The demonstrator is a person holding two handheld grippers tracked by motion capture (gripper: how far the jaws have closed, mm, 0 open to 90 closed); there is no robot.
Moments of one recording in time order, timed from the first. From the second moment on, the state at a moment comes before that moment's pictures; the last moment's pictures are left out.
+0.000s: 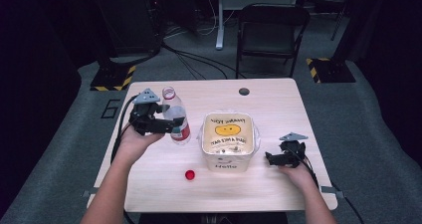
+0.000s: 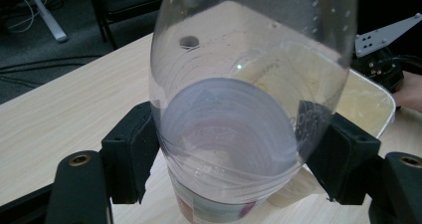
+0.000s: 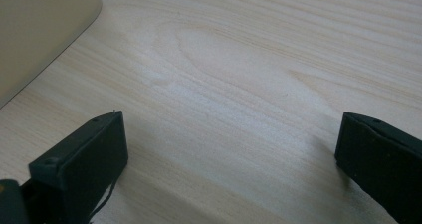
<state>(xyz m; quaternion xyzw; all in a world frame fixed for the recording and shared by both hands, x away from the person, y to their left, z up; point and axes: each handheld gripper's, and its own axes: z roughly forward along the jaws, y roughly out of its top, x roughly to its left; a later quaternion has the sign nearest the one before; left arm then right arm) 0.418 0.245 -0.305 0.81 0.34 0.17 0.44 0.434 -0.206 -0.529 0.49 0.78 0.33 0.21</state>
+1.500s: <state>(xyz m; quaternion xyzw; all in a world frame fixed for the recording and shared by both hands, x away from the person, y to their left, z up) 0.439 0.170 -0.259 0.82 0.29 0.15 0.47 0.436 -0.205 -0.529 0.49 0.78 0.33 0.21</state>
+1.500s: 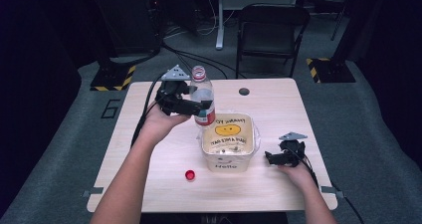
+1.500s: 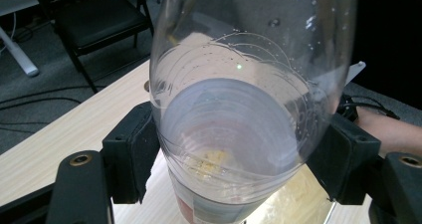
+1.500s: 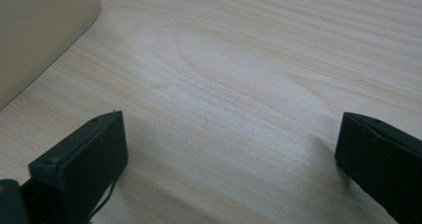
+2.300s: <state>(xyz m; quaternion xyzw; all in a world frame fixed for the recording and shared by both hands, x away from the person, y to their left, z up) 0.457 0.142 -0.290 0.82 0.30 0.15 0.46 0.437 -0.205 -0.529 0.49 0.78 0.33 0.21</state>
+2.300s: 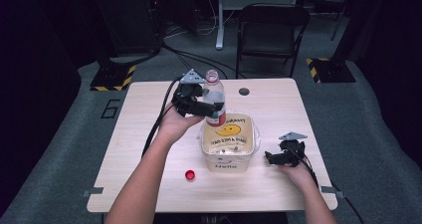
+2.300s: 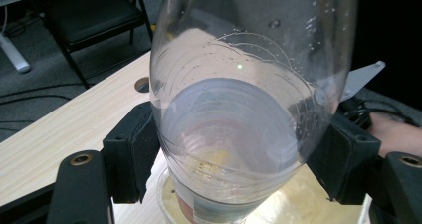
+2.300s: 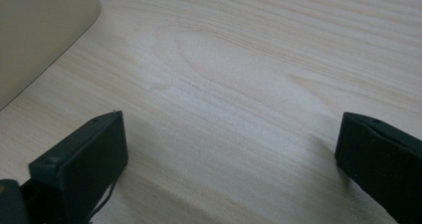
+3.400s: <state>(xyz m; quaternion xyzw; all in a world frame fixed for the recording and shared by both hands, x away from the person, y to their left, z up) 0.469 0.135 -0.360 0.82 0.32 0.15 0.45 0.437 -0.205 -0.529 0.49 0.78 0.33 0.21</state>
